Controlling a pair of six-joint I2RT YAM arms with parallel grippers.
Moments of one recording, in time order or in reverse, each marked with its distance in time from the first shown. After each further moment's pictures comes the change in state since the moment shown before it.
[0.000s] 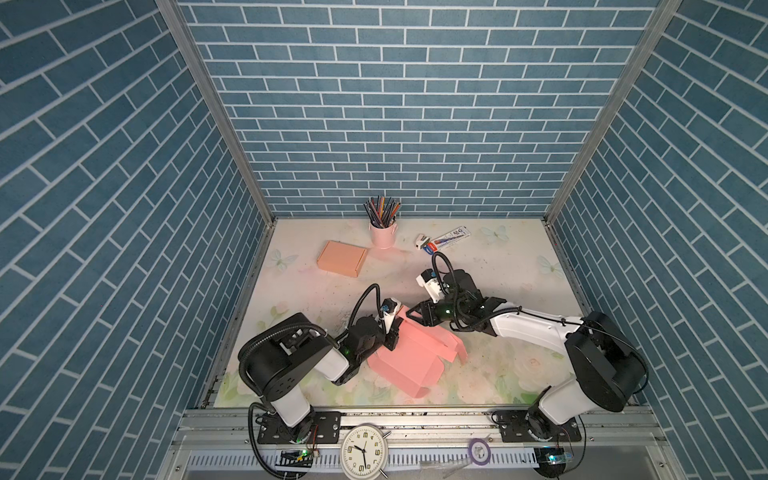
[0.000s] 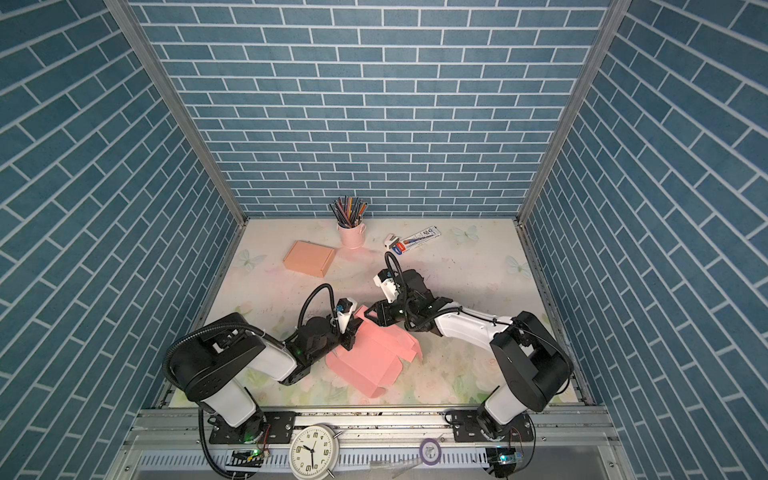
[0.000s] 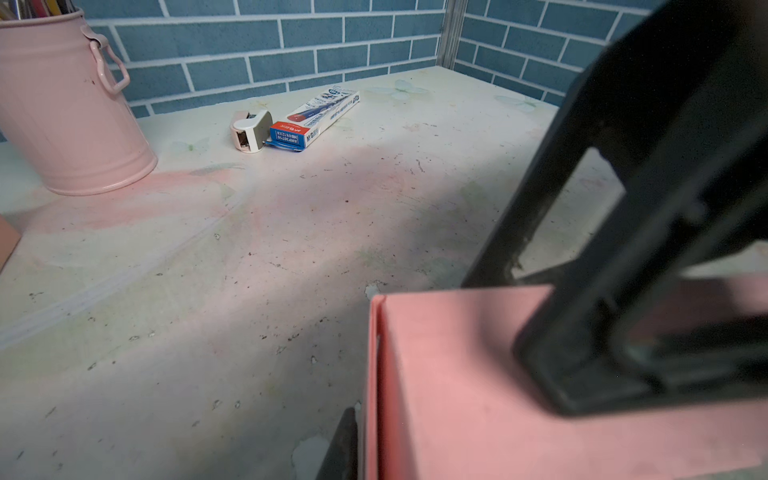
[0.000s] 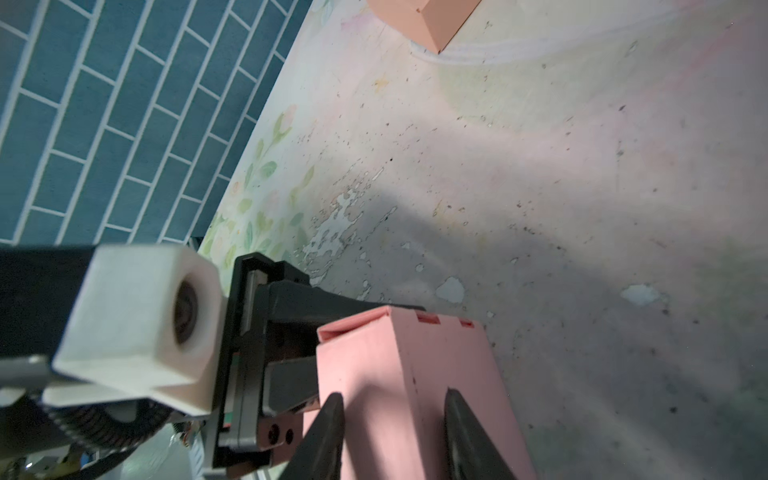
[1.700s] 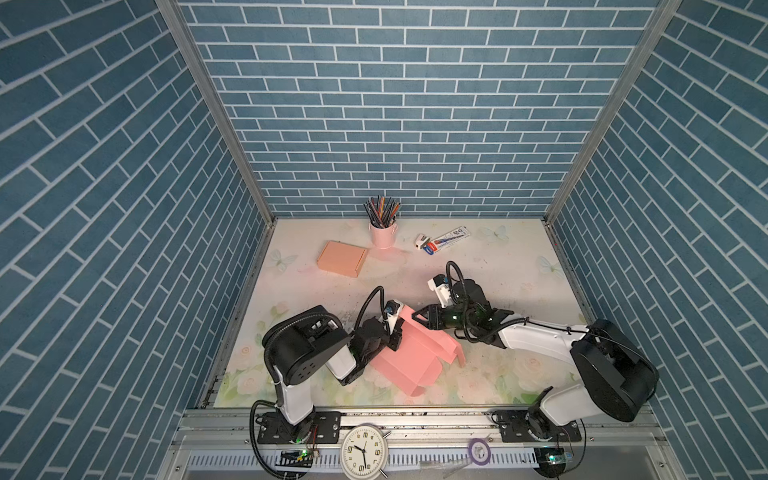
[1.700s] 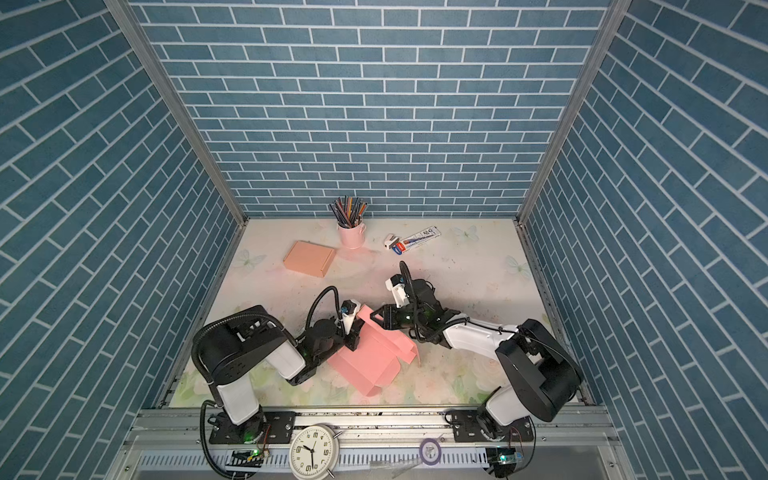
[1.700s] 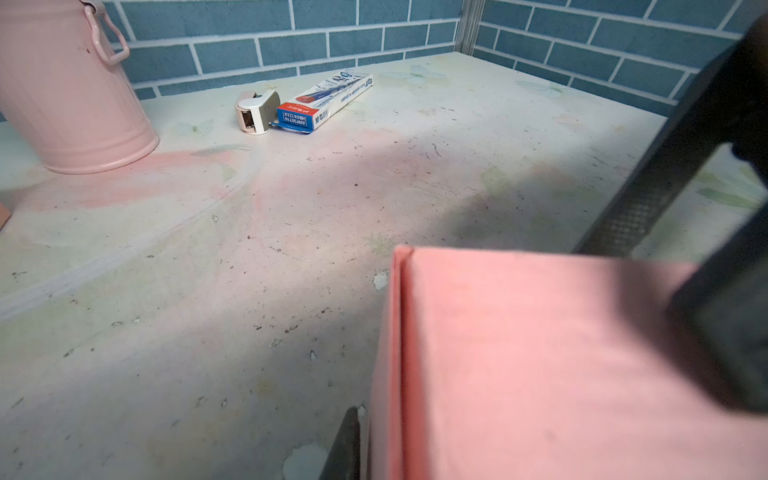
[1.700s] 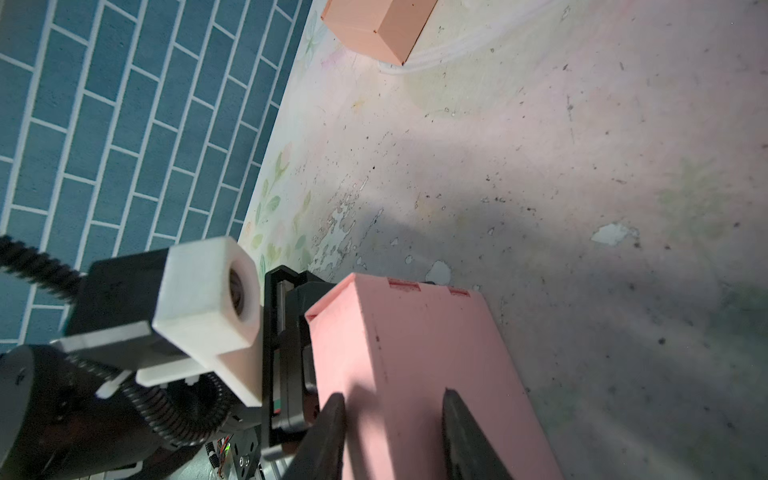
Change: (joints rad) left arm -0.028 0.146 0.021 0.111 -0.068 -0.018; right arm -0.011 -0.069 -0.135 0.131 0.055 0.171
